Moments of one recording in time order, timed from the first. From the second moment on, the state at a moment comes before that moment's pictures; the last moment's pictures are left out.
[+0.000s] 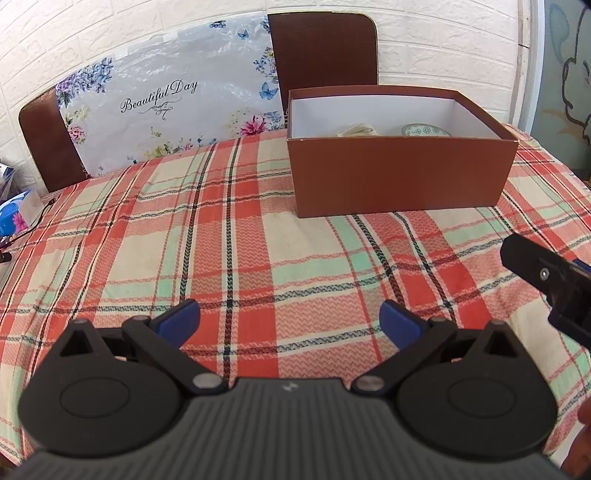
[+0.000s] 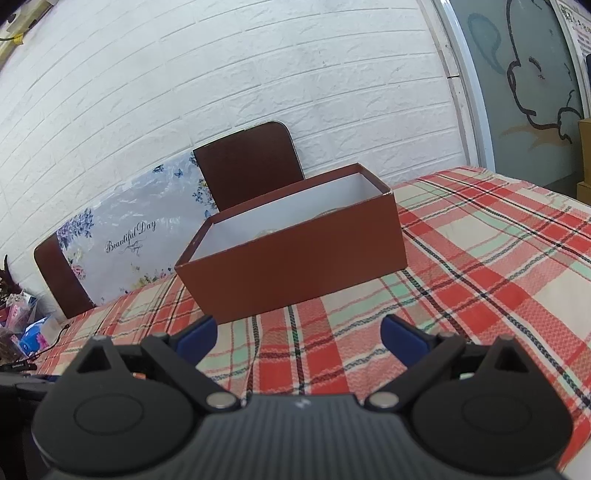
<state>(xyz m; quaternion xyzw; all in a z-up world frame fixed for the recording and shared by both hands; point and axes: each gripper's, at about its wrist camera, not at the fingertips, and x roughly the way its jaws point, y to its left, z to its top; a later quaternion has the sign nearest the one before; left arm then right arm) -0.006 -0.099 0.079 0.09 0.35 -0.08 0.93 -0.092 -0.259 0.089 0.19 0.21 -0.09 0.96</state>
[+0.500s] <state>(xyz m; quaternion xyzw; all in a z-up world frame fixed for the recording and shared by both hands) -0.006 -0.099 0.078 0.09 0.36 -0.08 0.93 -0.093 -0.256 0.088 0.19 0.21 -0.09 0.96</state>
